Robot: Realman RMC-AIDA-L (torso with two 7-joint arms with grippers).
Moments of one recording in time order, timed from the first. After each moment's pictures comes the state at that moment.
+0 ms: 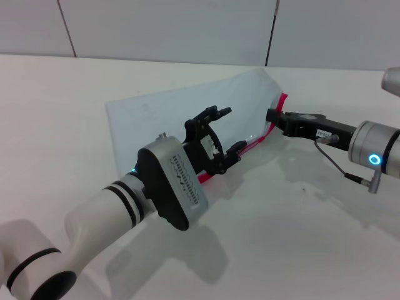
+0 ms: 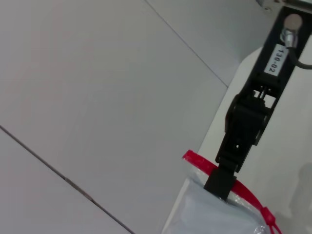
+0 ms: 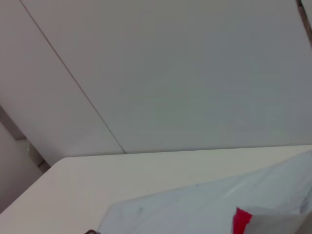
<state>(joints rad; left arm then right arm) -0.68 -2.05 -0.20 -0.46 1.93 0.84 0.75 0.84 2.03 -0.13 -0.04 -2.20 -0.97 1.35</state>
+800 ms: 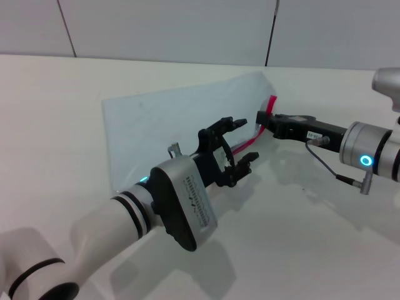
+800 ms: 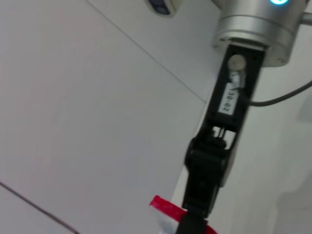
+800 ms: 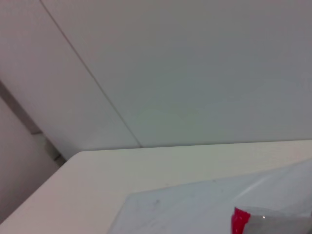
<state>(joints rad) -0.67 -2.04 -0.16 -0.52 1.94 0.85 0.84 0.85 2.03 -0.14 -0.01 -2.20 -0.97 1.35</state>
